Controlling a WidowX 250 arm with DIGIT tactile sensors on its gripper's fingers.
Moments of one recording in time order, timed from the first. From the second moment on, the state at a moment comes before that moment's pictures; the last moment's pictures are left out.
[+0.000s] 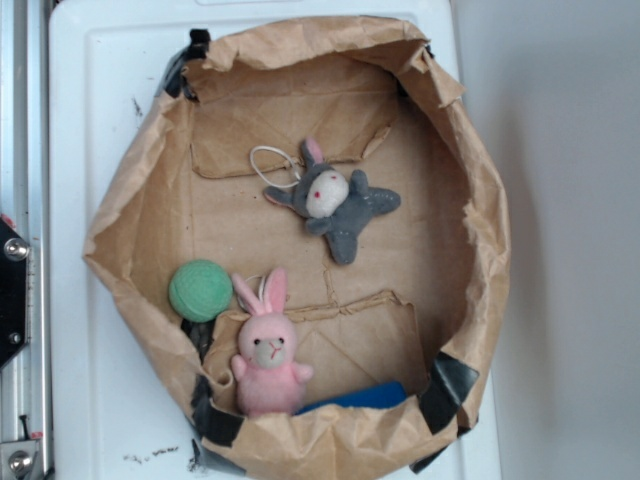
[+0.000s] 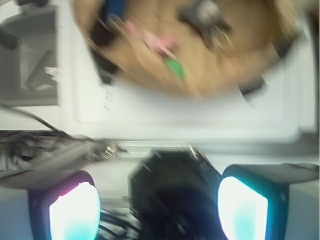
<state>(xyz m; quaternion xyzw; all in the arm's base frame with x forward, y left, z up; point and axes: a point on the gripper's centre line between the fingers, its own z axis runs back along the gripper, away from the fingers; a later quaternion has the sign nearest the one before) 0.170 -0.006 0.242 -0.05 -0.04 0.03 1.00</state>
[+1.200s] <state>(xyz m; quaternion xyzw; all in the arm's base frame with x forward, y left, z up) 0.253 0.005 0.216 0.01 -0.15 -0.19 0.97</state>
